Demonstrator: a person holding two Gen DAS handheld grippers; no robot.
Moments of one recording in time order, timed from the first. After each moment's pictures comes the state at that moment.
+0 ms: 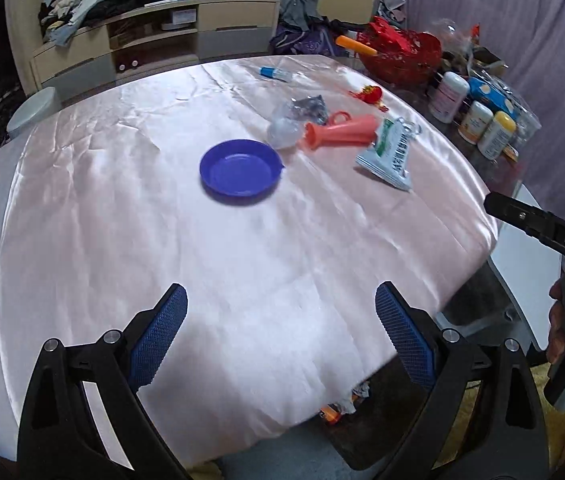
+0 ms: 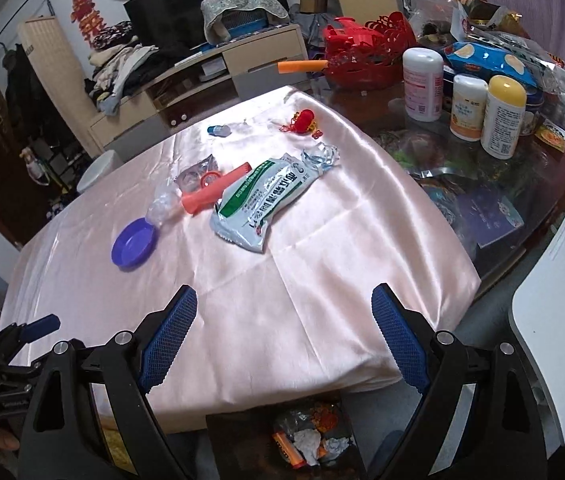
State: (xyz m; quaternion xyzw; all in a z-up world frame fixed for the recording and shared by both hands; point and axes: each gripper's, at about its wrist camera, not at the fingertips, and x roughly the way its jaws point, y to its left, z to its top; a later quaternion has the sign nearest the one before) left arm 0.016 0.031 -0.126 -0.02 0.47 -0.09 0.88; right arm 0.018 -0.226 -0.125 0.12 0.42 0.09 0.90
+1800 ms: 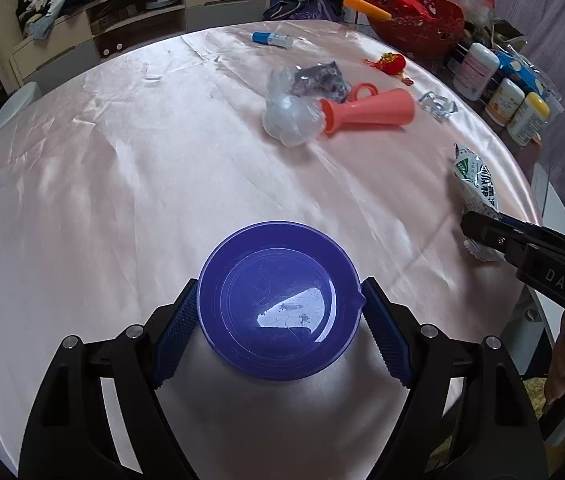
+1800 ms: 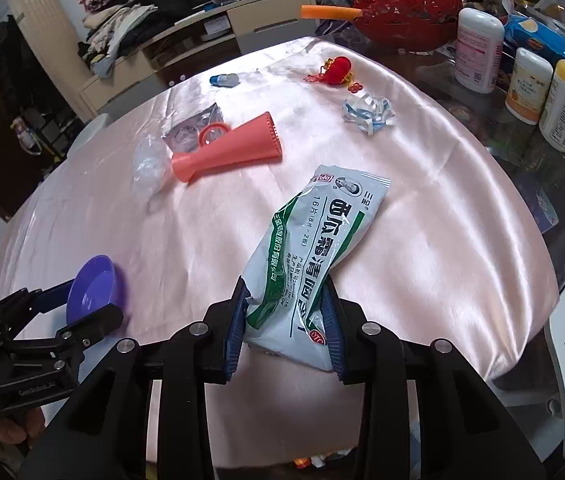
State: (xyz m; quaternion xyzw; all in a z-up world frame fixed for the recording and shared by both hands) left arm 0.070 0.013 -0.169 0.00 0.51 -0.10 0.85; right arm 0.054 -0.184 -0.166 0.09 0.47 0.09 0.87
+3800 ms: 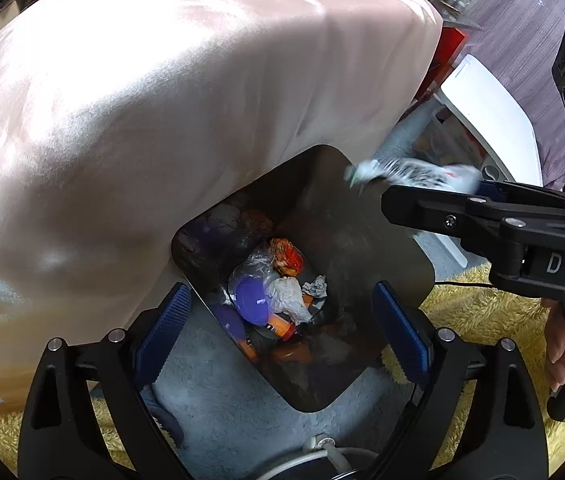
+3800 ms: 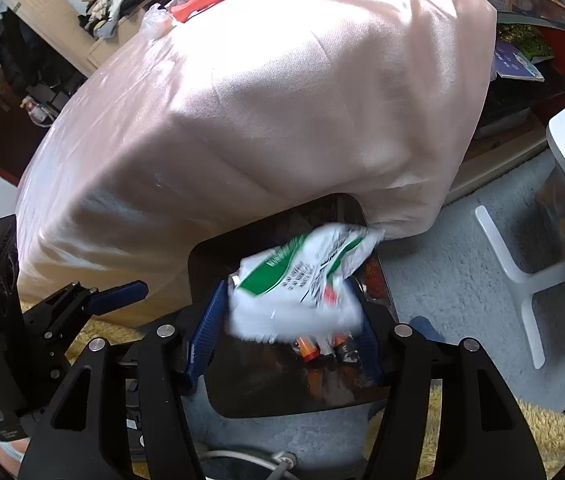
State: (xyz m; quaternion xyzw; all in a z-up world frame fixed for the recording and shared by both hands) left arm -0.068 -0.081 -0.260 0.04 0.57 -0.20 0.80; right arm -0.084 -0.215 -0.245 0.13 0.55 0.13 0.81
